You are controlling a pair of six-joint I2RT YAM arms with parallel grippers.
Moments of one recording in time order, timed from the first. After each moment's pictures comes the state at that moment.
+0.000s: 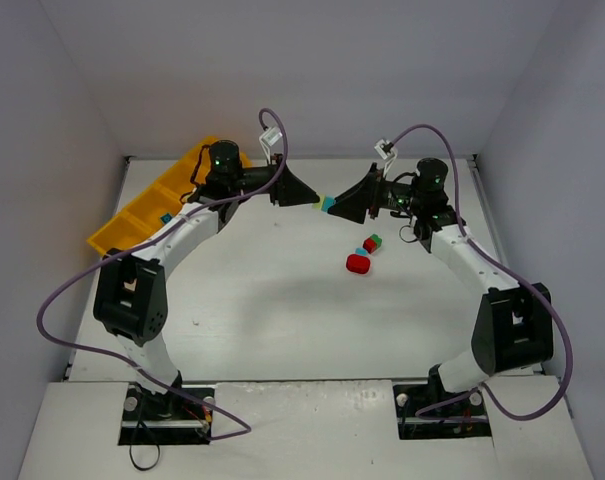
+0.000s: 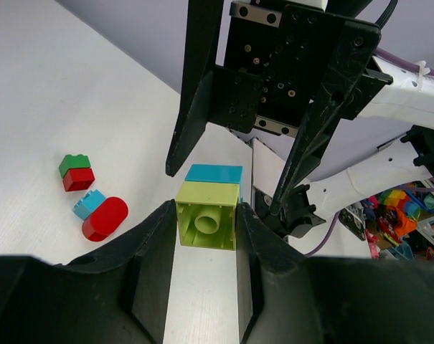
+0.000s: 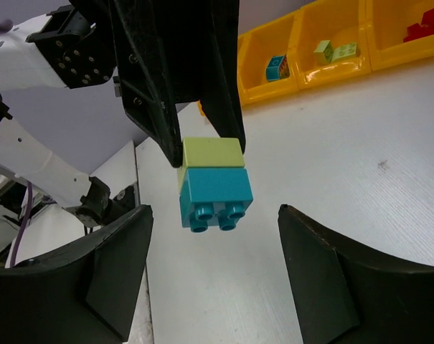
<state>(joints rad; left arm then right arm) -0.38 1.76 1.41 0.33 1.10 -0.67 0.20 1.49 1.05 0.33 -1.10 0.48</state>
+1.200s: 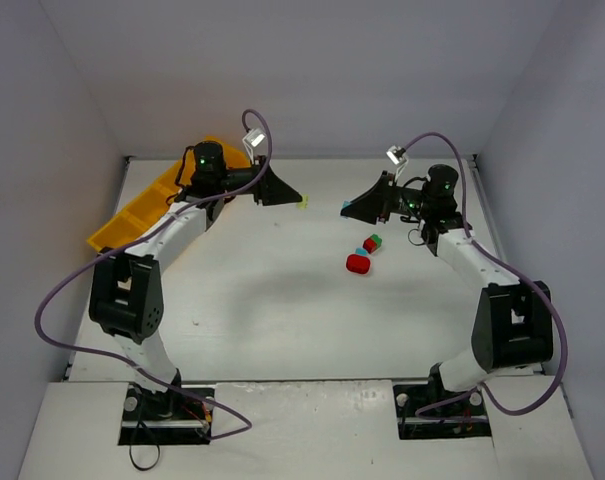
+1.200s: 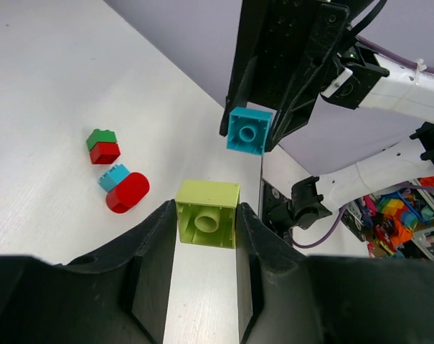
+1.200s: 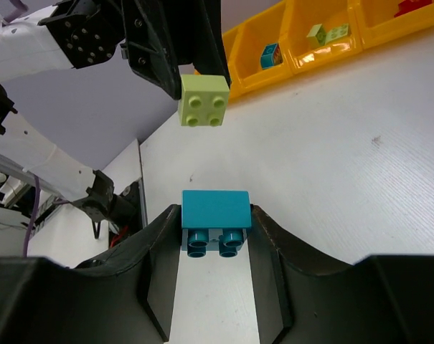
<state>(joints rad) -0.30 1.76 1.37 0.29 1.15 -0.65 0.13 1.51 0.98 0.42 -1.17 0.54</state>
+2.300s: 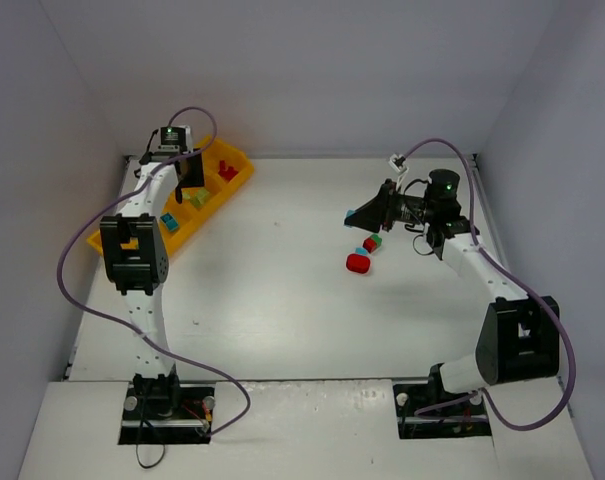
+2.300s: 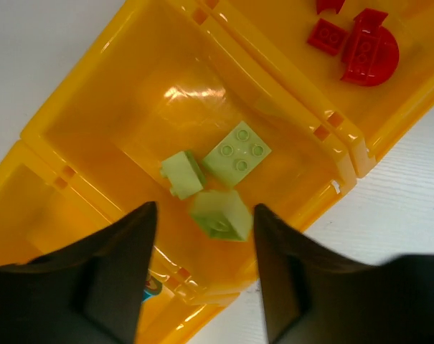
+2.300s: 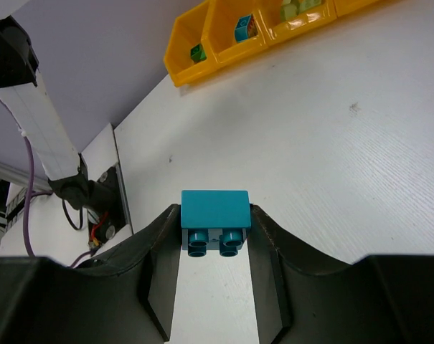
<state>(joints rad) -0.01 2.18 1.95 -0.60 -0.09 -0.09 0.11 1.43 0.97 0.15 -1.11 0.33</state>
